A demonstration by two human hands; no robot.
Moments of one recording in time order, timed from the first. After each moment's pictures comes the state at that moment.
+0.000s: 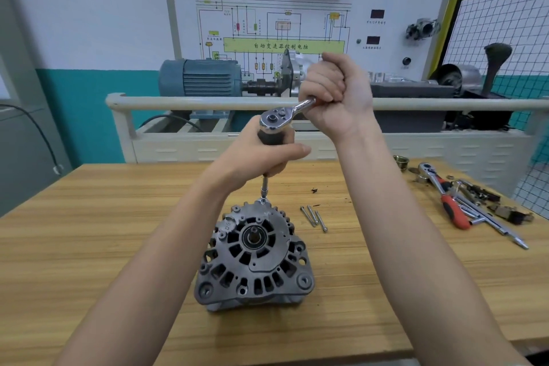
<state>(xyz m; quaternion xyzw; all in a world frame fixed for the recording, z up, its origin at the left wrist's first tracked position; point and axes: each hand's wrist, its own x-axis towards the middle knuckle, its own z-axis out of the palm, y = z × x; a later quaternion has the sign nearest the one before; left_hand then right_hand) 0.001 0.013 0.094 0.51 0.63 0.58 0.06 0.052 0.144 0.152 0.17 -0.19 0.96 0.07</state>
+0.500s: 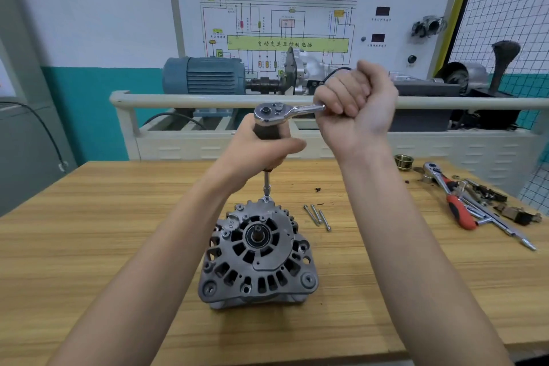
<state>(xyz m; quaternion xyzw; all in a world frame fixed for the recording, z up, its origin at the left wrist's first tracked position) -0.002 0.013 0.090 0.45 0.65 0.61 0.01 0.070 0.133 0.137 0.22 -0.18 0.94 0.20</state>
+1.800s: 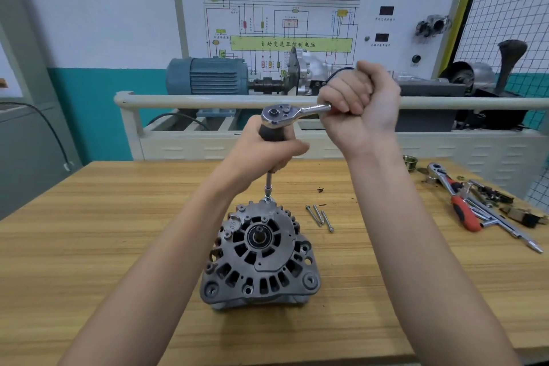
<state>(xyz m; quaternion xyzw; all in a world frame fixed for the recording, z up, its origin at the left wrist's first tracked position) 0.000 0.015 0.090 0.46 0.64 0.61 0.01 0.068 0.141 0.138 0.20 -0.17 0.95 0.17</state>
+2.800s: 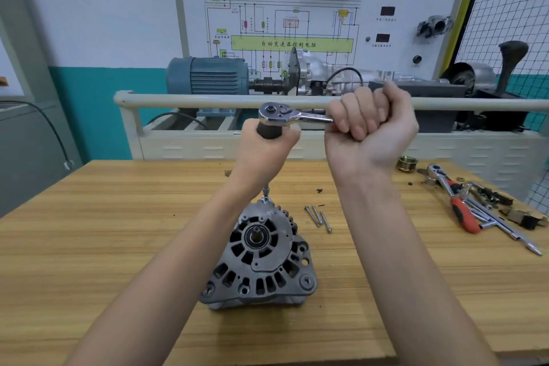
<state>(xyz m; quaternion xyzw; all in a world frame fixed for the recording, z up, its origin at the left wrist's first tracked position) 0.004 0.035 0.078 0.37 0.60 0.70 -0.06 0.083 0.127 0.116 0.23 -0.15 0.91 0.30</state>
